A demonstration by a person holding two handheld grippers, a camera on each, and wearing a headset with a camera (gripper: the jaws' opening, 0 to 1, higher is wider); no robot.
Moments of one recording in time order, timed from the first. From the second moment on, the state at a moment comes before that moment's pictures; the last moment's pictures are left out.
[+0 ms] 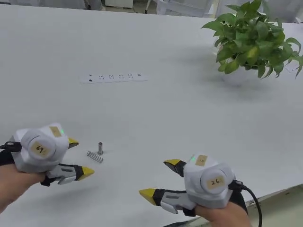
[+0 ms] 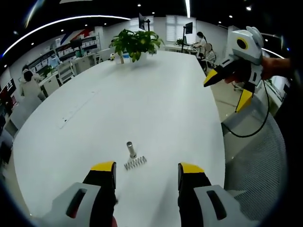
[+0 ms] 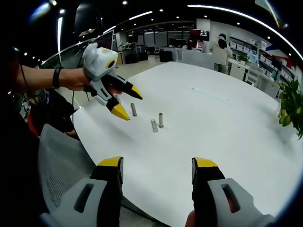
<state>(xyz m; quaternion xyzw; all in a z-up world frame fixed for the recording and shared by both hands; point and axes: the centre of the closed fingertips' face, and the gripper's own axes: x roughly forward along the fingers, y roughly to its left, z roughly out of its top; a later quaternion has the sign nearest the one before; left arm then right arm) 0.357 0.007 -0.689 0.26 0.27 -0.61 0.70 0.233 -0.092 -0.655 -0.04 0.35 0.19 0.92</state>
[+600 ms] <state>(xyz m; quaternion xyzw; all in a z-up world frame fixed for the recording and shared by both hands) 0.365 -0.024 -0.752 0.26 0.32 -0.61 0.68 0.236 -0.096 -0.661 -0.04 0.36 0.21 0.91</state>
